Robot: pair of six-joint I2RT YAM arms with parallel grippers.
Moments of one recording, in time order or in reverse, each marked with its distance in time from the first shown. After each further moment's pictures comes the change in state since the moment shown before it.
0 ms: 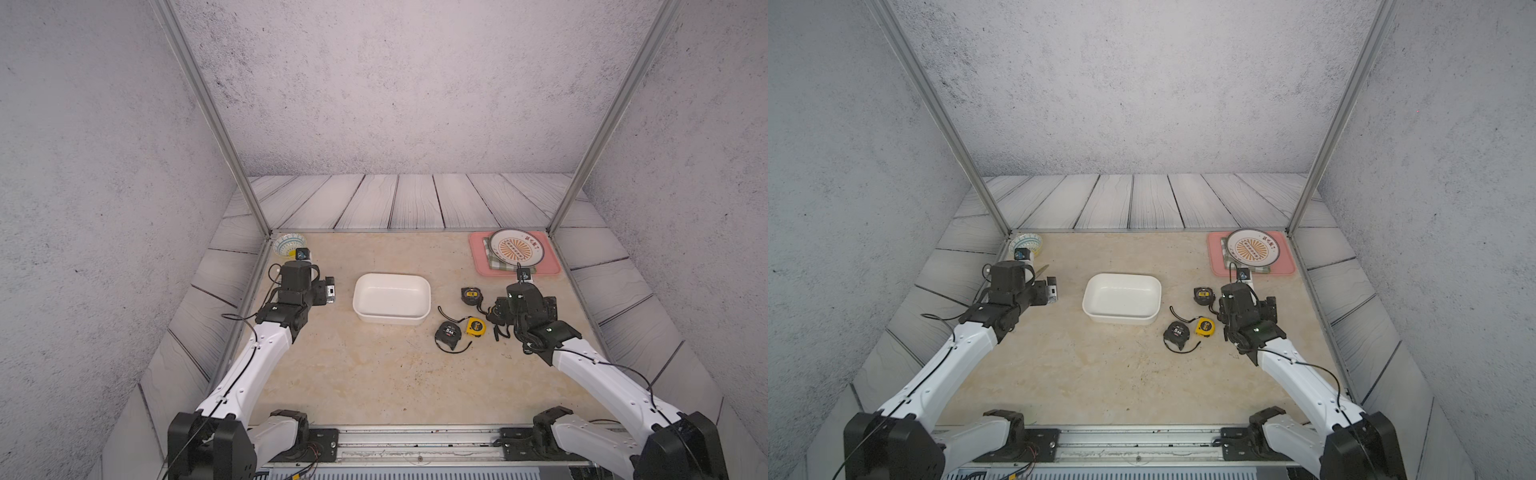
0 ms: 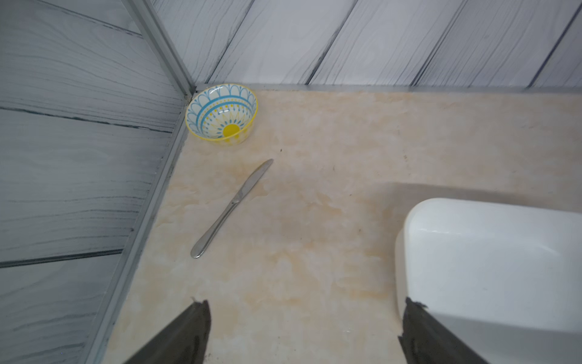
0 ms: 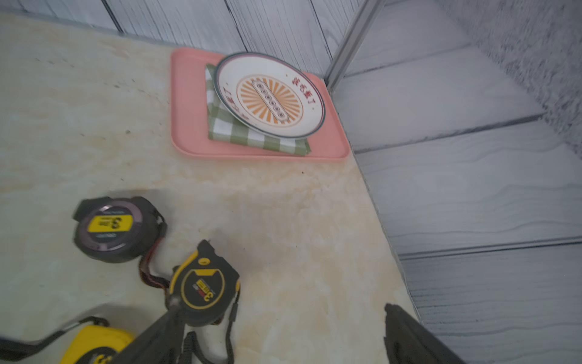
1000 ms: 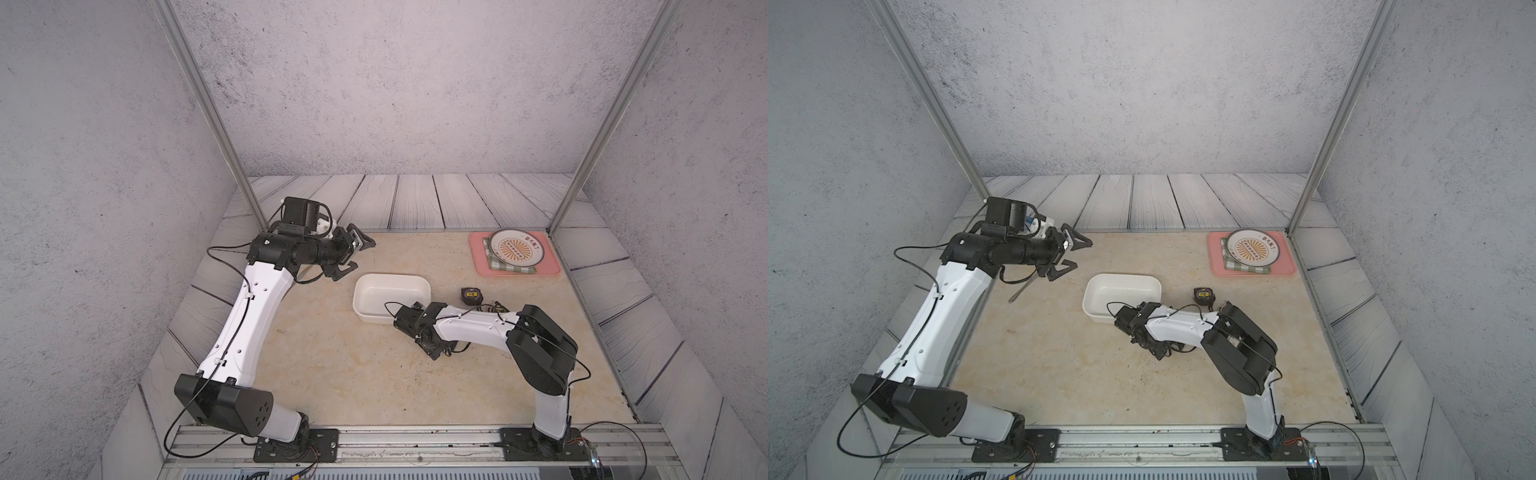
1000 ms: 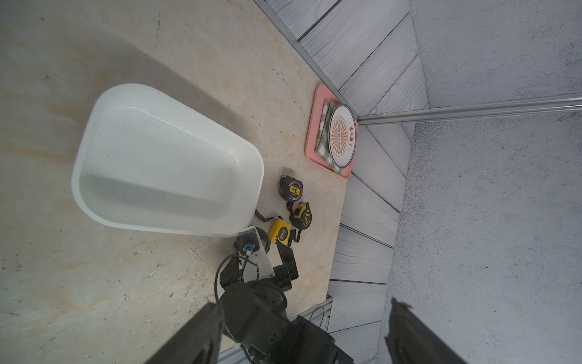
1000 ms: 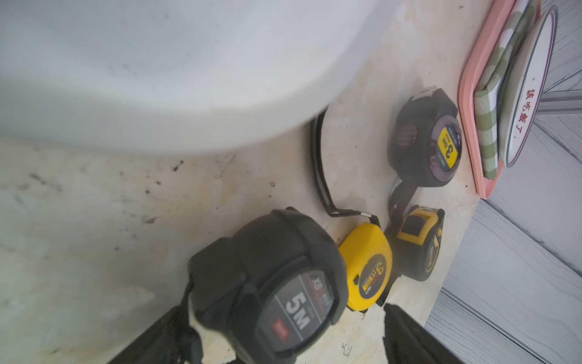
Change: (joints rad) left arm -0.089 0.291 0.903 -0.757 0.794 -0.834; right arm 0.661 0.856 0.668 -0.718 0.004 0.237
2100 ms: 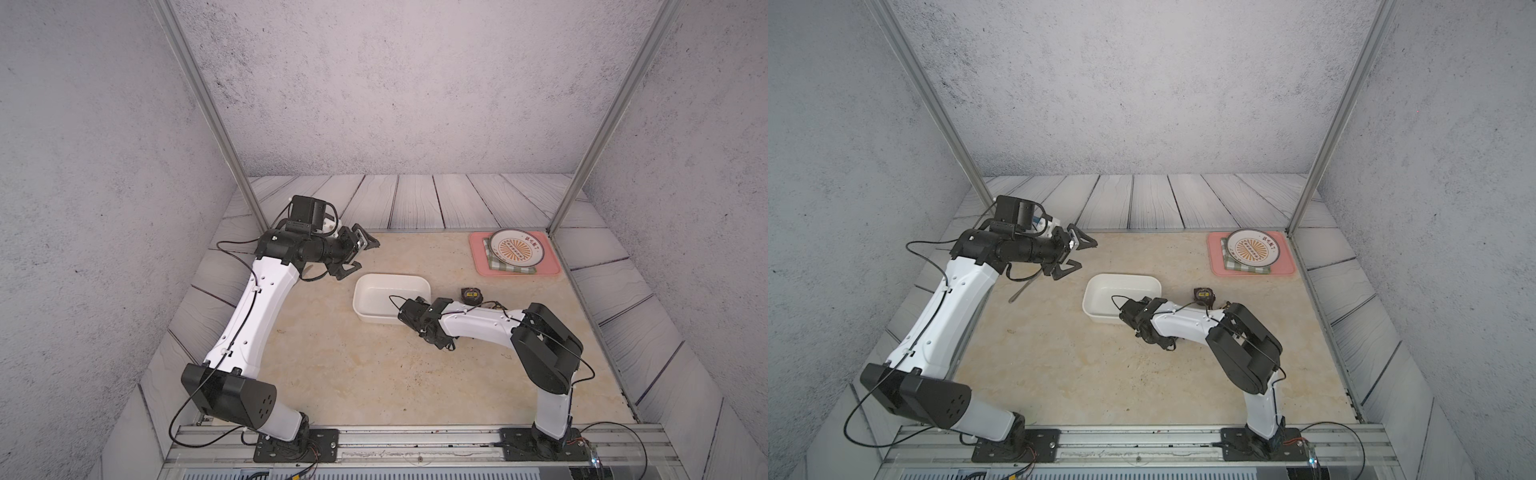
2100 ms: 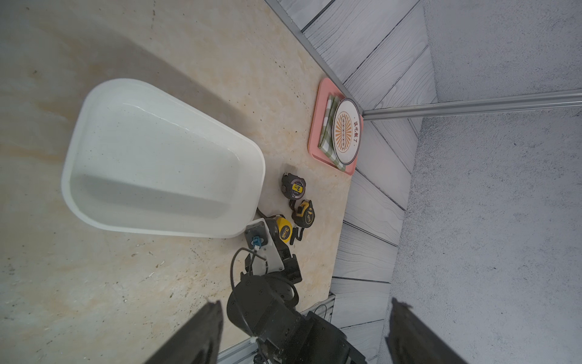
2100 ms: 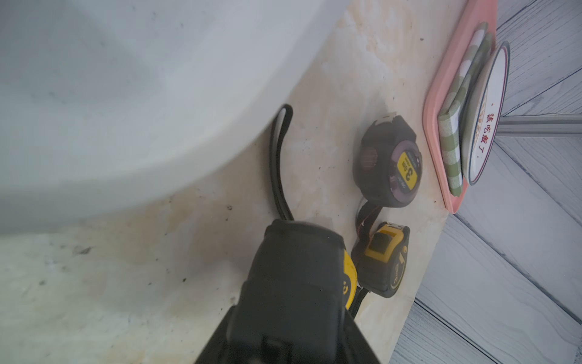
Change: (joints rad) left arm -0.020 0.043 0.023 -0.001 -0.006 0.002; right arm -0.058 -0.016 -0.023 0.073 0.060 -0.117
